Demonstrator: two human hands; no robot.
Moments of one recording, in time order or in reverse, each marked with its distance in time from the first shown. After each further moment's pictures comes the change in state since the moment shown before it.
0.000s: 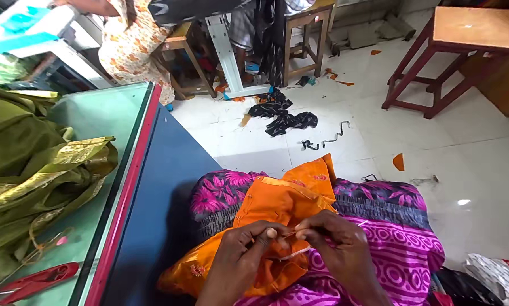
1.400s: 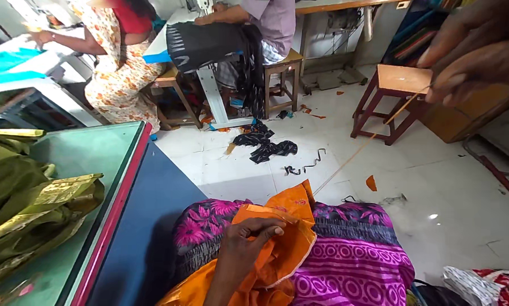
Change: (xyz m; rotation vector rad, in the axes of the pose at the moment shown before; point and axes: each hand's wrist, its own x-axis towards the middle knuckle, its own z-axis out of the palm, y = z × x) left_hand 0.054 -0.014 0.023 -0.047 0.099 0.219; right_hand 0.220 -0.182 -0.177 -0.574 -0.705 -0.356
